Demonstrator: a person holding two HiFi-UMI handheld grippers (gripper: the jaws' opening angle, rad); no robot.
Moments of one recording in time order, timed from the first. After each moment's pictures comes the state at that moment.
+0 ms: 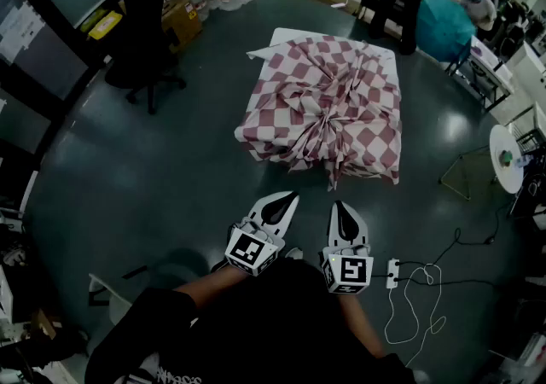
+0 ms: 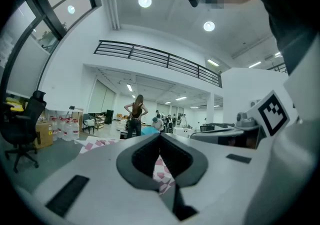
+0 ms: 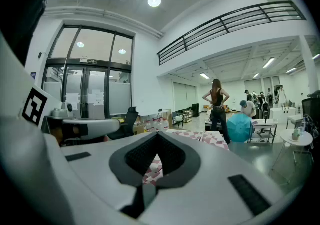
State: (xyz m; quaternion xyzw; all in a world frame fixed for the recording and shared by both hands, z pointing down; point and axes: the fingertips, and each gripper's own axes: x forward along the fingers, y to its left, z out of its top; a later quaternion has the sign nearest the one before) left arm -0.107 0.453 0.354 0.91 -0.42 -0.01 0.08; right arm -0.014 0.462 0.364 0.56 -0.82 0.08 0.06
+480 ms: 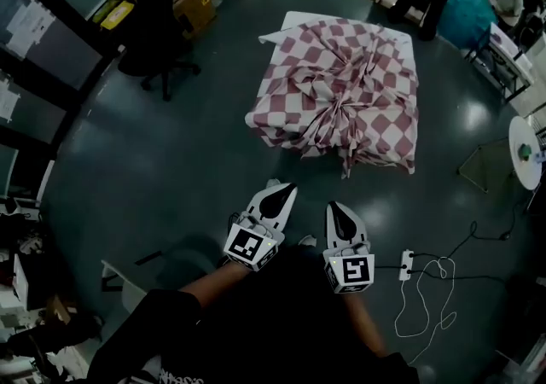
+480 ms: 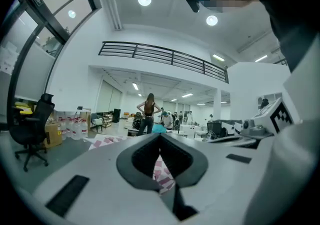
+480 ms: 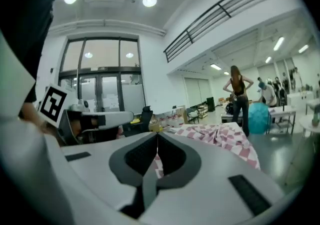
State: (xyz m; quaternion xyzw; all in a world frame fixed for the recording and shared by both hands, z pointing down) left arm -0.109 0.453 0.365 0.89 -0.45 0.01 0.08; right arm -0.025 0.481 0.393 0.49 -0.86 0.12 0.04
